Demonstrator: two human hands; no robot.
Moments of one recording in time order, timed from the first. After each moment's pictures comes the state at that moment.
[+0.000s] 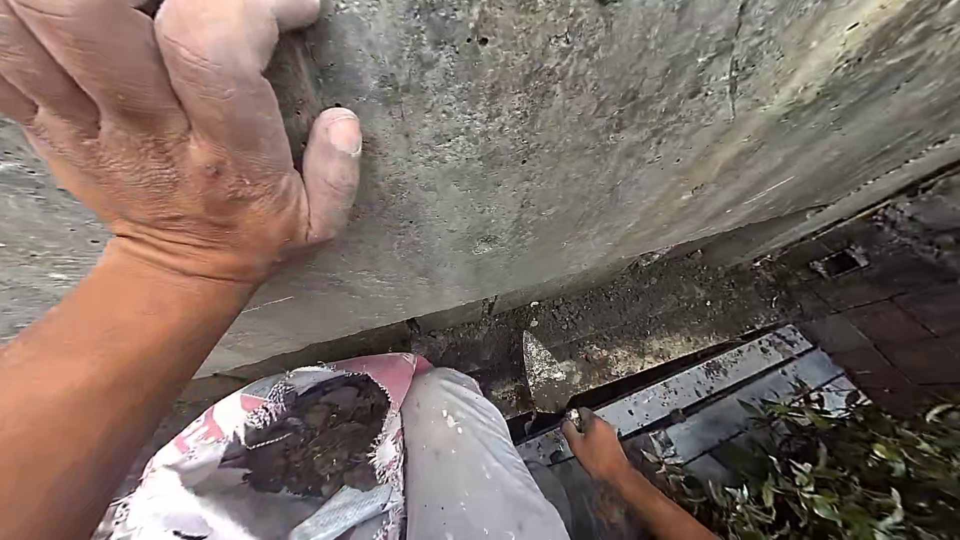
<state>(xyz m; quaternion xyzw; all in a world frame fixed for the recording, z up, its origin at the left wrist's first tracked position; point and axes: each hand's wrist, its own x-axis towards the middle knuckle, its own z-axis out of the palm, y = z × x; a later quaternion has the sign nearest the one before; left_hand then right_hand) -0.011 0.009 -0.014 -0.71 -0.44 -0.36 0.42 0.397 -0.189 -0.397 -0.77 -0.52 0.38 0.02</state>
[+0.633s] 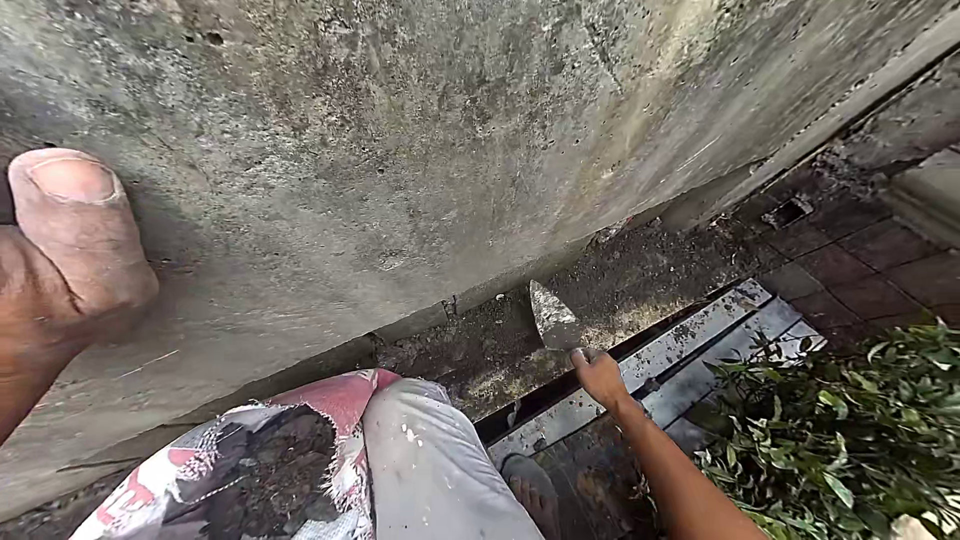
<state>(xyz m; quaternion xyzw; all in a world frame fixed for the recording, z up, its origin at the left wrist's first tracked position) -0.048 0.033 -0.056 -0.79 -0.42 -0.39 0.22 0.486 -0.119 -0.402 -0.83 -0.42 0.36 0.11</state>
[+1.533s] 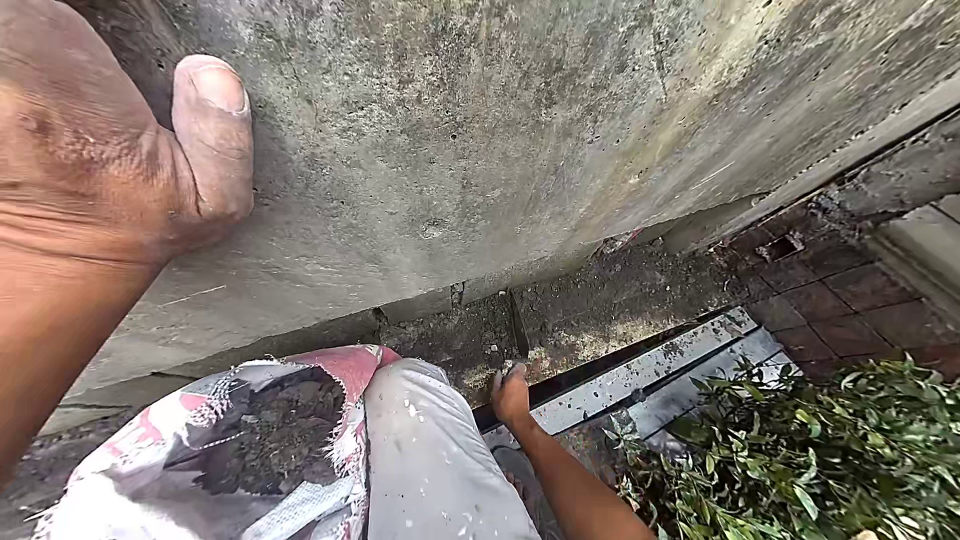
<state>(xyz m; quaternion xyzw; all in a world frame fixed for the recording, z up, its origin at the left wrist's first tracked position) -0.037 0.027 -0.042 -0.74 -0.49 -0.33 0.34 0.313 -0.133 -0.452 -0.83 -0.43 0.34 0.08</state>
